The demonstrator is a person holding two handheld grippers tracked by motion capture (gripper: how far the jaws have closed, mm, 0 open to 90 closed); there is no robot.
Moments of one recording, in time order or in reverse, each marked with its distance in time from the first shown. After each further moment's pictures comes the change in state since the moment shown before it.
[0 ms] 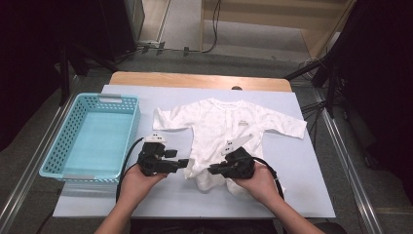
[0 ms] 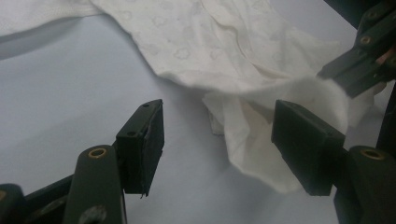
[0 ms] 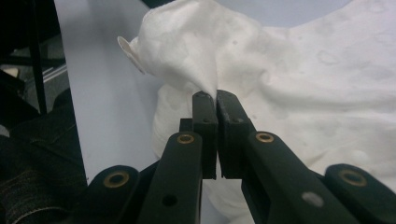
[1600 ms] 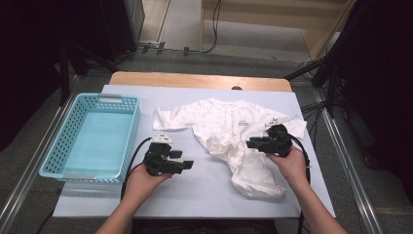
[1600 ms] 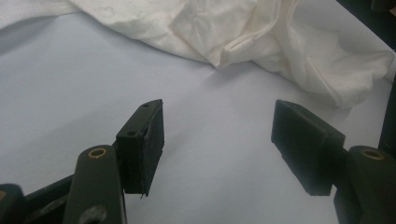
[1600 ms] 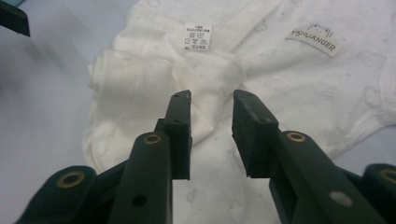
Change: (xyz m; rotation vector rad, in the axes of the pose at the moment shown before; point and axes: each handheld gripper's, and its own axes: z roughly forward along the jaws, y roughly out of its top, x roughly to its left) left arm -0.004 0.003 0.015 0.029 -0.020 0.037; right arm -0.102 -0.044 -0.066 -0.085 -0.226 0.294
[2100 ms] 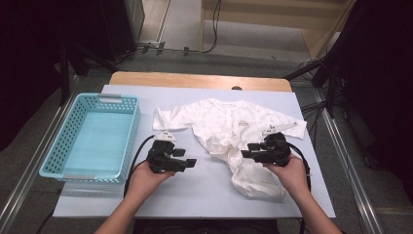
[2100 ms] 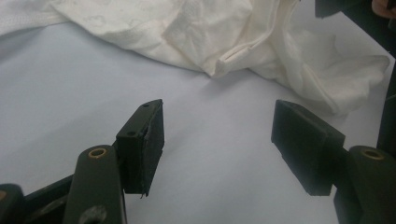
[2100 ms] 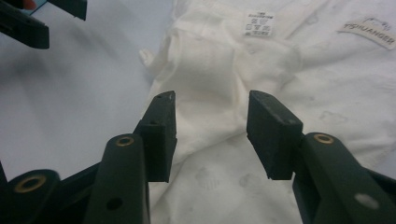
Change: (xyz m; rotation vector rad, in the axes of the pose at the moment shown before) left arm 0.001 0.008 0.008 0.000 -0.029 0.007; right arm 0.032 -0.010 -0.006 0.001 0.040 -0.042
